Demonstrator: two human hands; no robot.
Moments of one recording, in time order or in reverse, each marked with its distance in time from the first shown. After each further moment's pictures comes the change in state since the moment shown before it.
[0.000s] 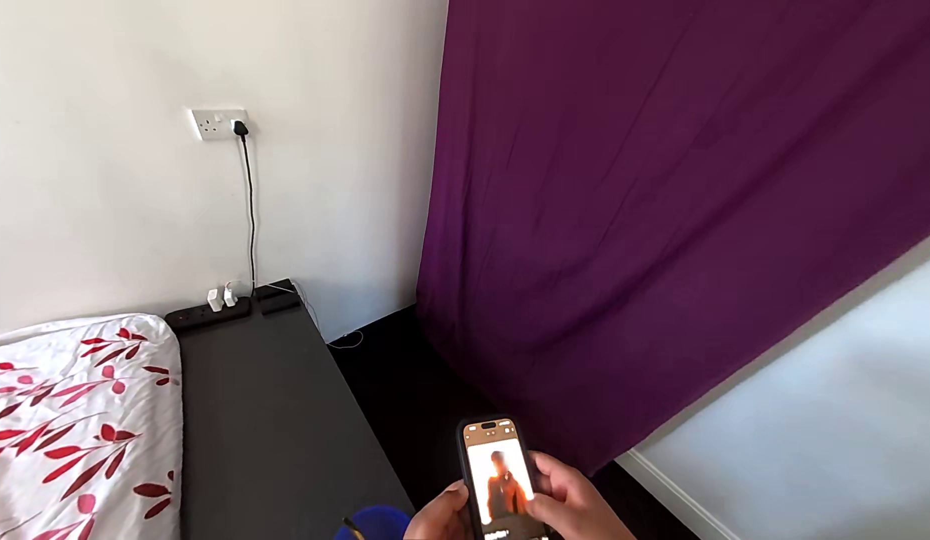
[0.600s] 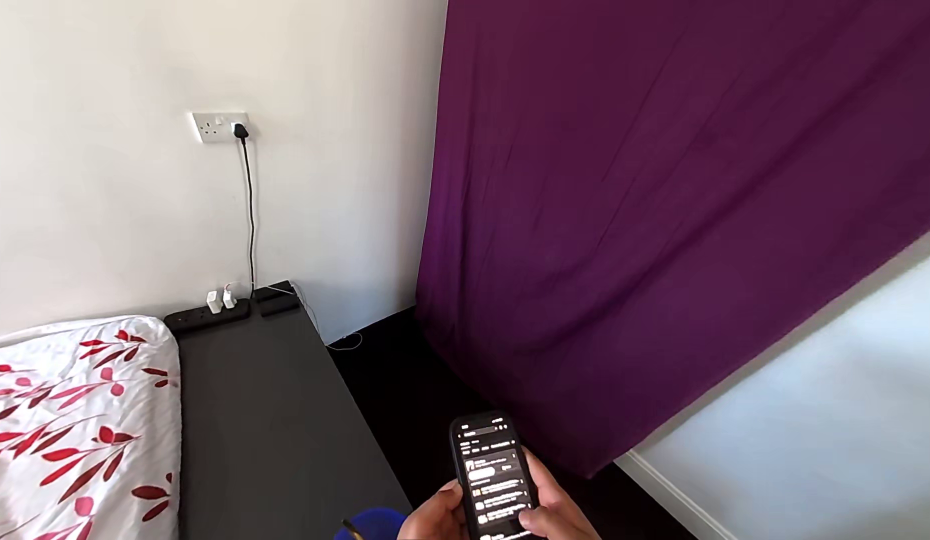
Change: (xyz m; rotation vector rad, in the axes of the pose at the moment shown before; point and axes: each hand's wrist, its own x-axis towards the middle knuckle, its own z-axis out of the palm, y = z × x) left_hand -0.003 0.002 -0.001 -0.034 -0.021 0.003; right_hand -0.009 0.016 0.018 0.277 -0.112 -0.160
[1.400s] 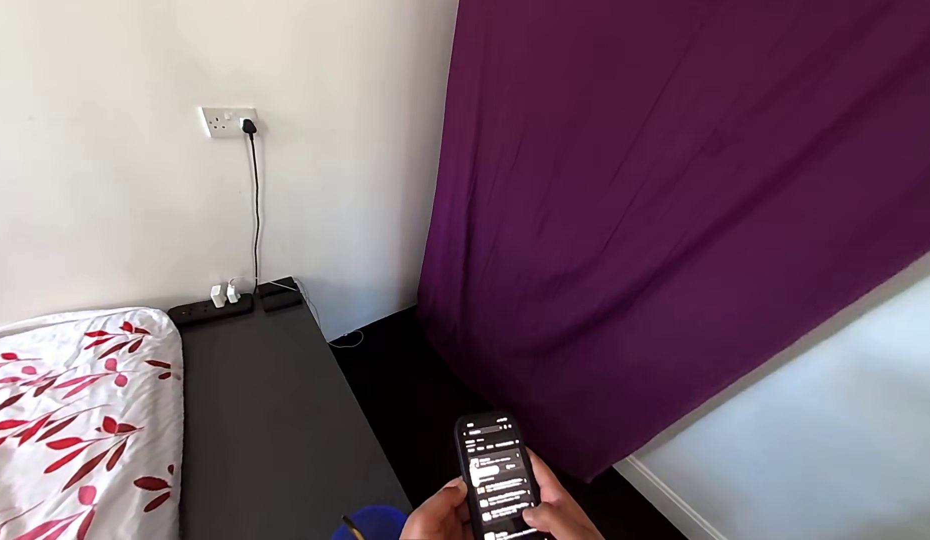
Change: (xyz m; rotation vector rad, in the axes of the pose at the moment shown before) left_hand 0.002 0.002 0.000 -0.001 0.020 -0.021; right_hand 0.003 0.000 0.000 0.056 0.004 0.029
